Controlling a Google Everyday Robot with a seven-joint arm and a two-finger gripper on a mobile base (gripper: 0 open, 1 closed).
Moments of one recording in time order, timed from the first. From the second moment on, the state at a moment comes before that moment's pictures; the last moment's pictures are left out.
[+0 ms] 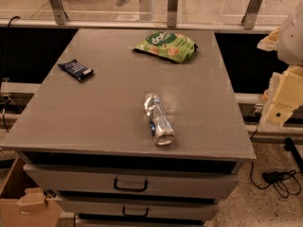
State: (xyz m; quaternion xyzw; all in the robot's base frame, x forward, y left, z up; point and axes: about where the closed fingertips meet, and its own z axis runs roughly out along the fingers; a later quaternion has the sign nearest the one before) arm 0.438 -0.217 0.976 -0.60 0.78 -0.03 0.16
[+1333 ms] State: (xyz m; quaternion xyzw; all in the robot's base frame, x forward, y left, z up) arm 0.658 -0.213 0.933 -0.58 0.75 0.00 0.30
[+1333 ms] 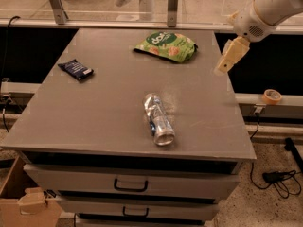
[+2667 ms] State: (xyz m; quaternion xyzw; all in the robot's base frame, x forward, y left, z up) arm 0.741 -0.152 0.893 -0.52 0.76 0.06 0.38
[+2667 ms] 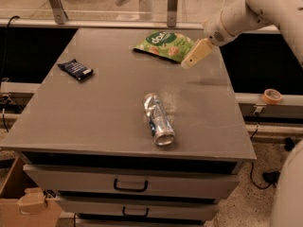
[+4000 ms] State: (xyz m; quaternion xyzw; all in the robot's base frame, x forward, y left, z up) arm 0.818 -0.104 0.848 -0.40 0.81 0.14 0.41
